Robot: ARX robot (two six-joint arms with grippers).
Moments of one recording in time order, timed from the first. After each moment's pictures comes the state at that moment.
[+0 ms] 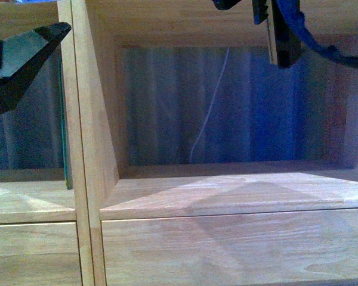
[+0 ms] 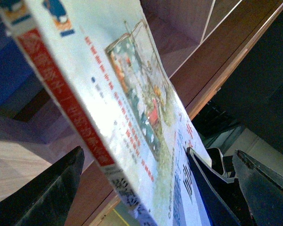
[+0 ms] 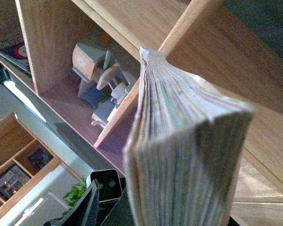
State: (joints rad) left arm -0.10 1.34 0.72 1.35 0.73 -1.28; right arm 0.68 1.22 0.90 0.74 0.06 0.86
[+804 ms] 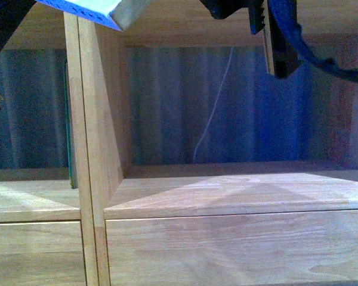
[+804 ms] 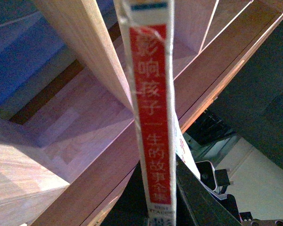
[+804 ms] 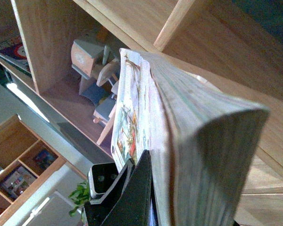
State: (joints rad) left arm -0.11 1.34 0.72 1.34 0.70 -1.31; right arm 0.70 1.23 0.89 0.75 0.07 0.89
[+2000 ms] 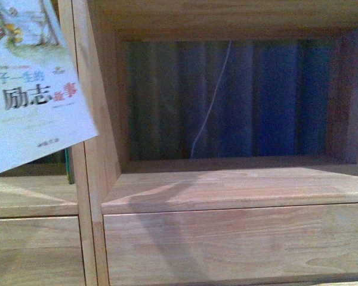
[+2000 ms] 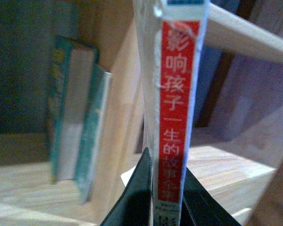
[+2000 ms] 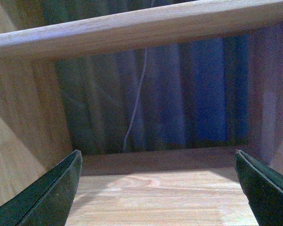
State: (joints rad) left arm 0.14 1.15 0.77 0.65 0.59 -0.28; right arm 0.20 0.94 0.57 0.74 0.14 0.08
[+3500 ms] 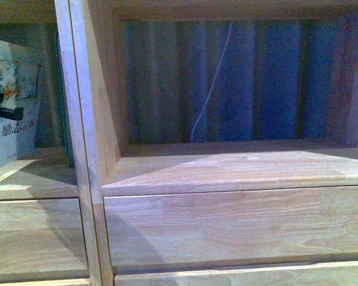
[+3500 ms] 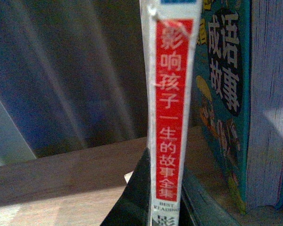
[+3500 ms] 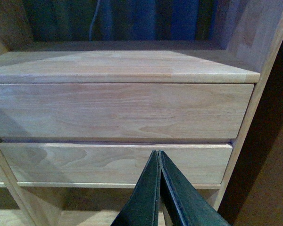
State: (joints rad) left arm 0.09 1.79 1.18 0.74 0.08 0.26; right arm 0.00 0.43 0.09 0.34 0.00 0.01
